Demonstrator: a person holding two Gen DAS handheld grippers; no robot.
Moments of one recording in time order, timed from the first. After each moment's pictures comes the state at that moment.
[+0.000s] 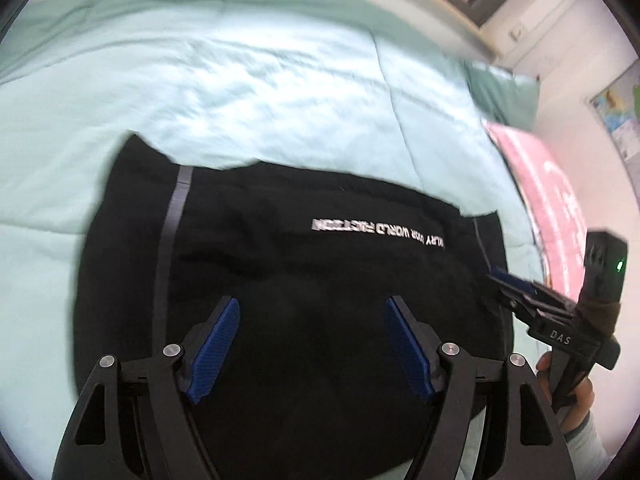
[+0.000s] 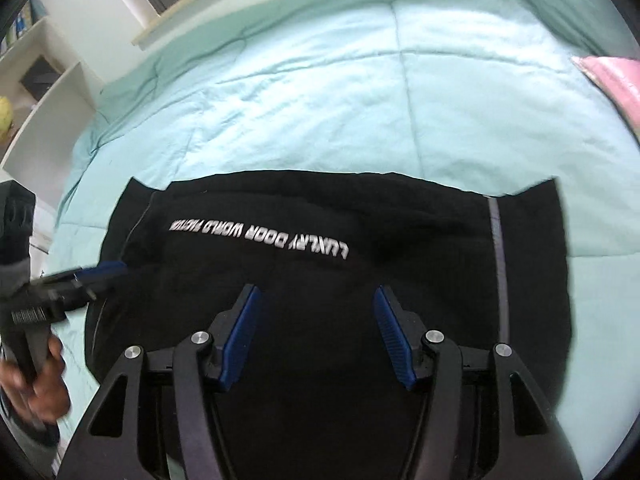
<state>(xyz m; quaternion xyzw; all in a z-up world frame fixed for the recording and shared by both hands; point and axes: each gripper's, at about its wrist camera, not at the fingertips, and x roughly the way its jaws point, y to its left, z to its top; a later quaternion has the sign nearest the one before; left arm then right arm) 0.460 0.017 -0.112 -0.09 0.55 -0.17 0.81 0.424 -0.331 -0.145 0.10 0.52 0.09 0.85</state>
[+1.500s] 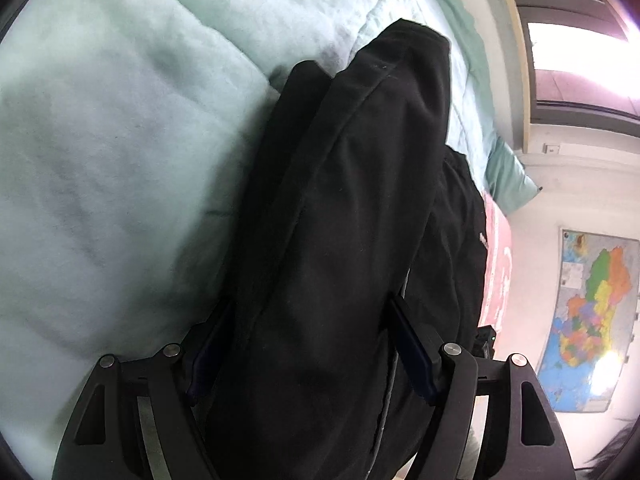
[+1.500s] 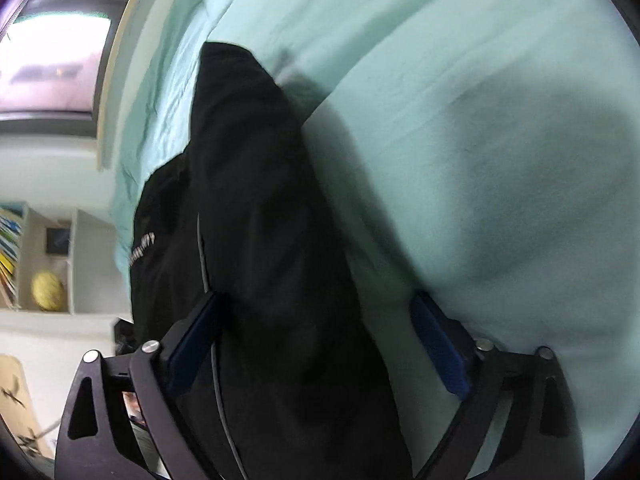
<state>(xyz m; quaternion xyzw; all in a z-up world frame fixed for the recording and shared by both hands) 0.465 0.173 -0.268 -0.37 0.62 -0.20 0.66 0.381 -0.516 -0.287 0.43 0.53 0.08 0.73</state>
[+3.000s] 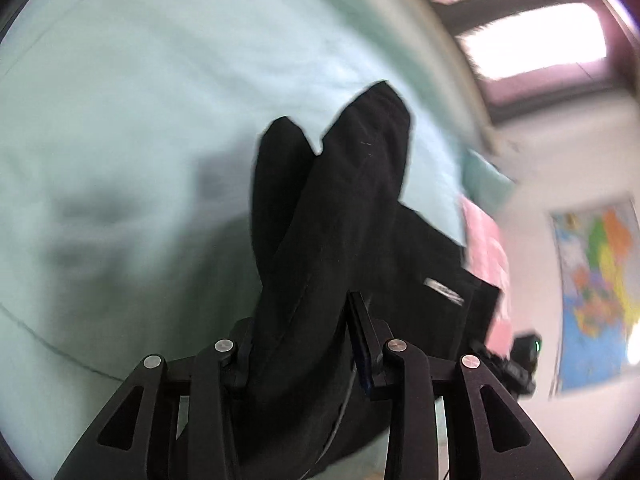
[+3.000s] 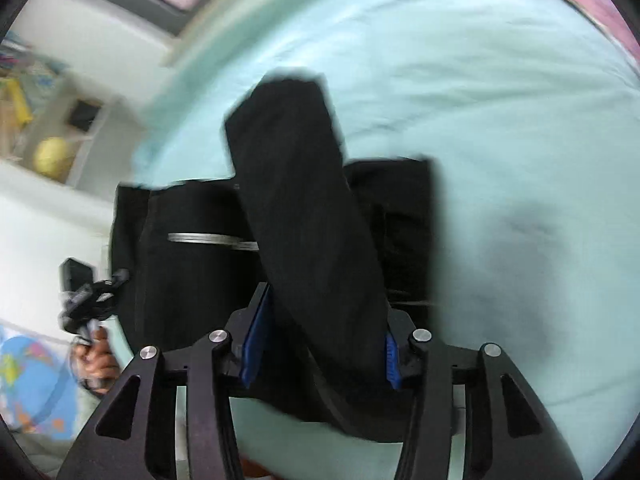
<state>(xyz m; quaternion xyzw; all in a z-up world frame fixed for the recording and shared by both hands) 0.310 0.225 -0.154 -0.35 0.55 -0.15 0.74 0.266 -0.435 -0.133 0.24 0.54 0.13 0.79</state>
